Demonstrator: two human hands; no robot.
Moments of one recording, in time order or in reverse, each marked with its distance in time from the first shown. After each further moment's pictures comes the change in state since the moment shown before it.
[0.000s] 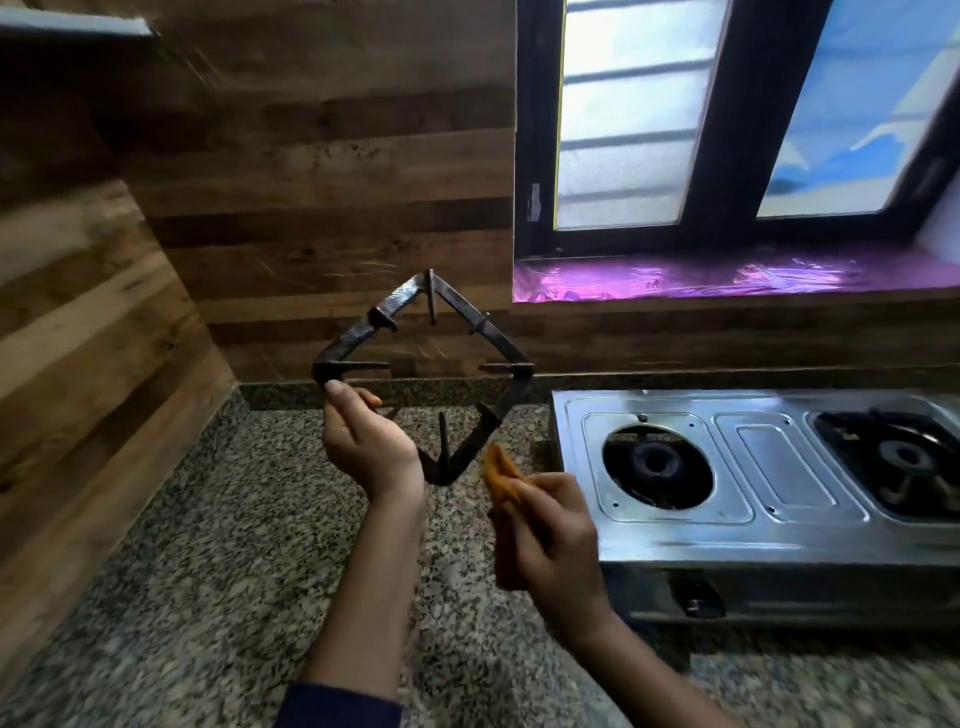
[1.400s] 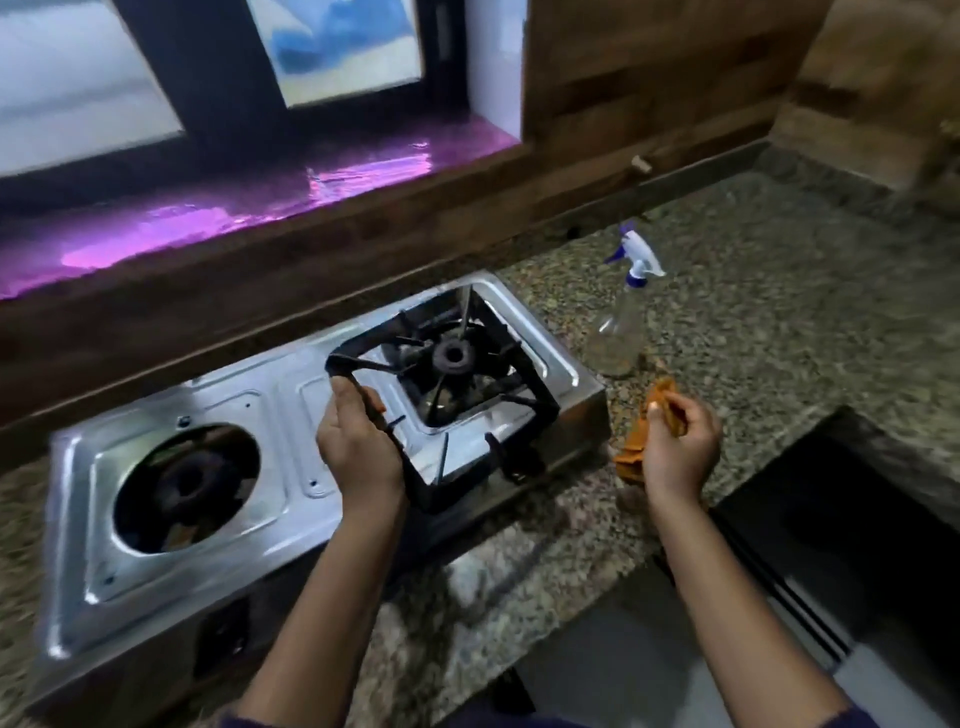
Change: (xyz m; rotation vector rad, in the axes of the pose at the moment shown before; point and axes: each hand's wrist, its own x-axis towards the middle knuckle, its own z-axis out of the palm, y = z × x) left_hand -0.473 -0.061 0.214 0.087 -0.786 -0.355; right_hand -0.051 0.229 -0.581 -0.559 1.015 0.664
